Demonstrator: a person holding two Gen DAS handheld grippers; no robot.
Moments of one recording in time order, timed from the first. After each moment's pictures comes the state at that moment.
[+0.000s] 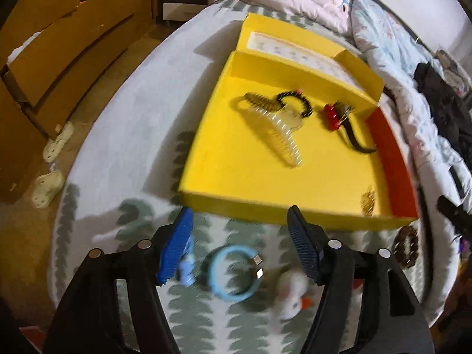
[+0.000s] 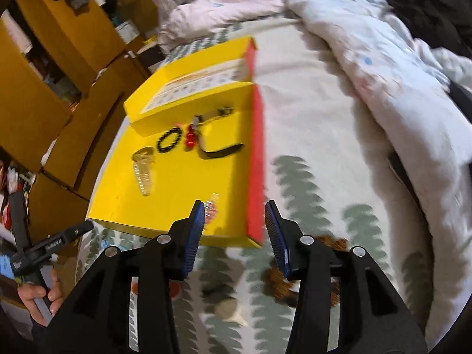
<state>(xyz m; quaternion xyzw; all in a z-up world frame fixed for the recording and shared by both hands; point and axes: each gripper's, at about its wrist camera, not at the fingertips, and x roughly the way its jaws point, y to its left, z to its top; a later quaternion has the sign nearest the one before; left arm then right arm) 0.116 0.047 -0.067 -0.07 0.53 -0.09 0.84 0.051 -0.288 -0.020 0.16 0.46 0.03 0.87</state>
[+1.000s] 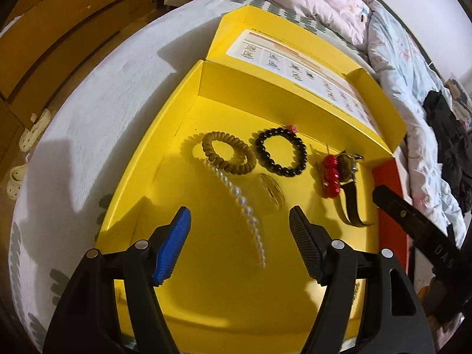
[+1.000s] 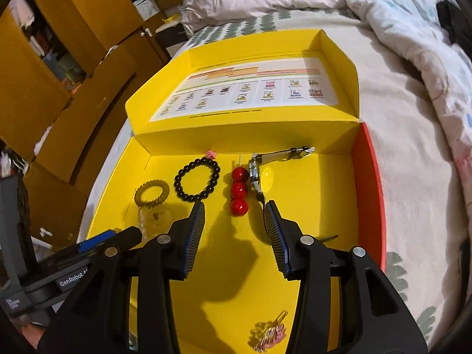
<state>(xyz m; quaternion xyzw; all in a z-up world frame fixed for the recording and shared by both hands) 0.218 0.002 -0.098 -0.13 0.55 -0.08 0.82 0.217 -0.218 -0.067 0.13 0.49 0.07 0.86</state>
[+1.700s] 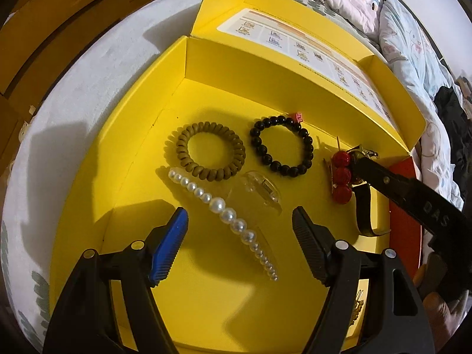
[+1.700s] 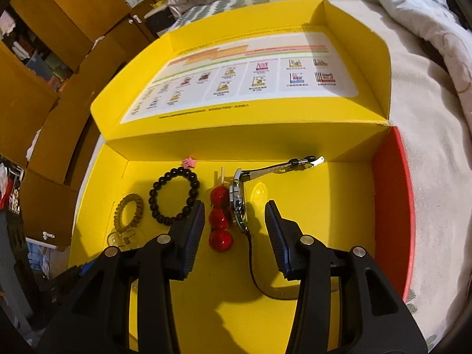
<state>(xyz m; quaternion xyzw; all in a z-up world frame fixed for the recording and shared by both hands) 0.233 -0.016 -0.120 -0.12 0.58 -0.06 0.80 0.272 -0.225 -0.106 0.14 0.53 0.07 0.83</state>
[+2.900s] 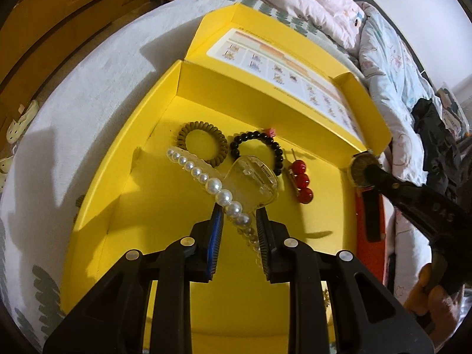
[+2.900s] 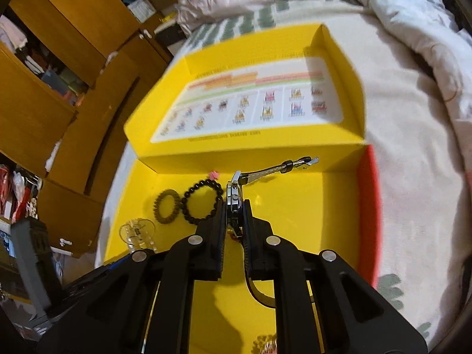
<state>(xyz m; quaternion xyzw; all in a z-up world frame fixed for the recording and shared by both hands) 0.222 -0.007 -0.085 -0.16 0.55 -0.10 0.82 0.249 -0.240 -0.044 0.17 0.50 0.09 0.84</state>
